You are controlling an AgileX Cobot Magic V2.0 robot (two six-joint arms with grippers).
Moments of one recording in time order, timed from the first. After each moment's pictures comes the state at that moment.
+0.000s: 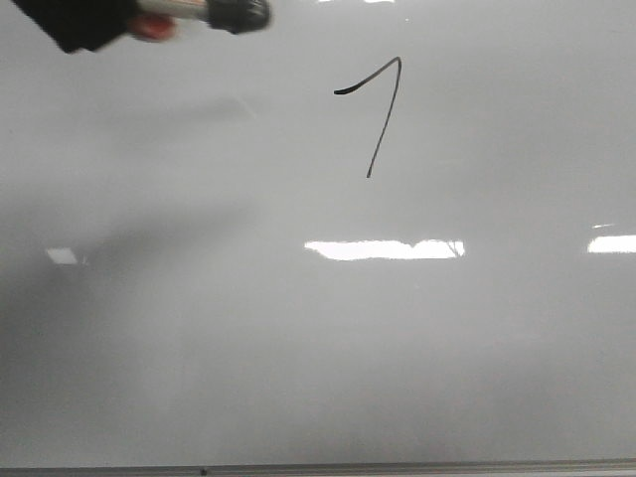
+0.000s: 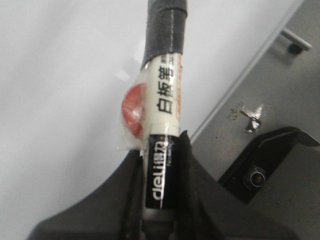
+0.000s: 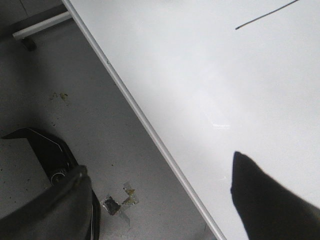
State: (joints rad) left arm -0.50 1.28 -1.27 -0.10 1.07 0.35; right arm 0.35 0.88 -0.94 0.32 1.01 -0.69
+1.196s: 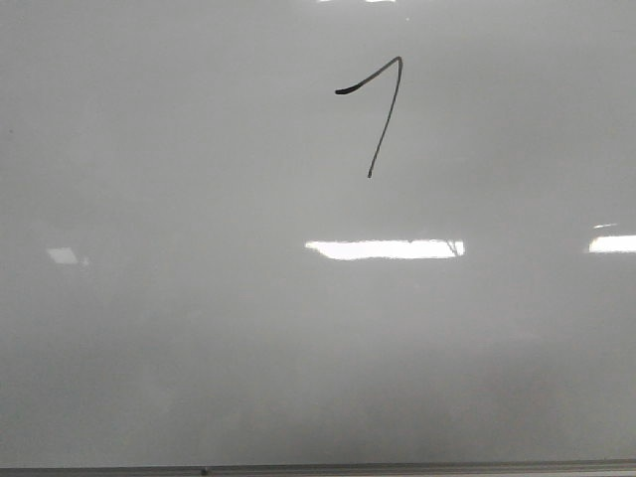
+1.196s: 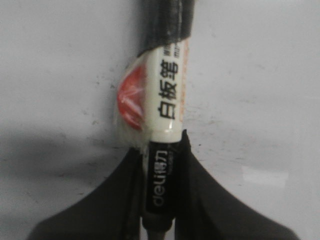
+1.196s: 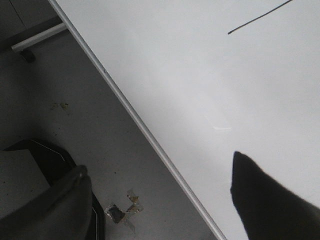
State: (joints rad) left arm 0.05 1.41 -0.68 -0.39 -0.05 0.30; right arm 0.35 0.88 -0.94 0.33 0.99 -0.66
